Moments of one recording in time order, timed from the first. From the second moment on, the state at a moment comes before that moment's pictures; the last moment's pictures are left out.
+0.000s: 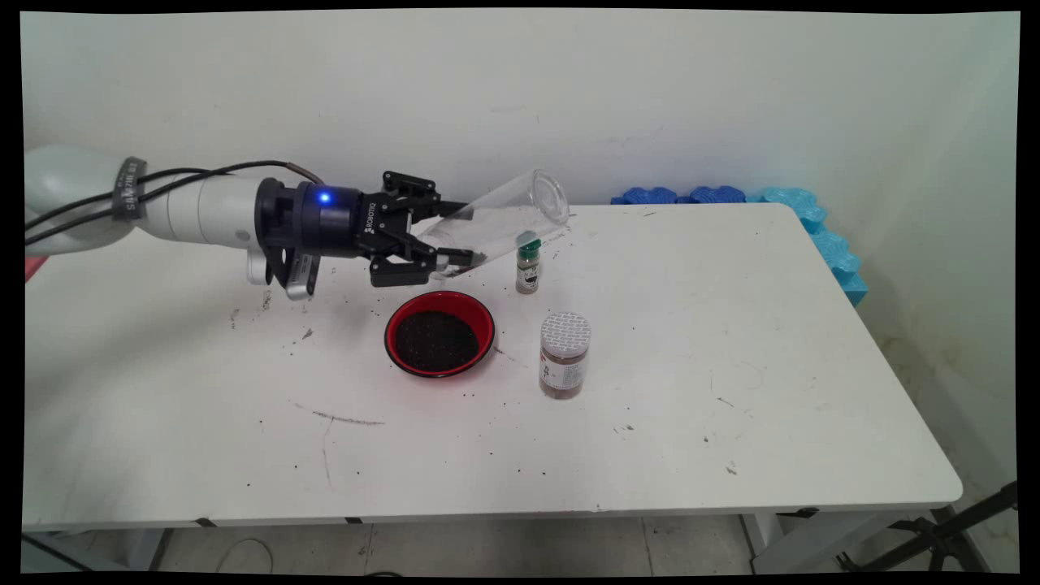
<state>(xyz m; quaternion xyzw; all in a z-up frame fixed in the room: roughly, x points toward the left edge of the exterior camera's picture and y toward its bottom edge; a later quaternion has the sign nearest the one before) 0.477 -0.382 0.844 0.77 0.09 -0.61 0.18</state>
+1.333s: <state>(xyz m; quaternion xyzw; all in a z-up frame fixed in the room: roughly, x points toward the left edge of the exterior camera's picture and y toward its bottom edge) 0.474 -0.384 0.839 0.76 0.06 -0.62 0.21</state>
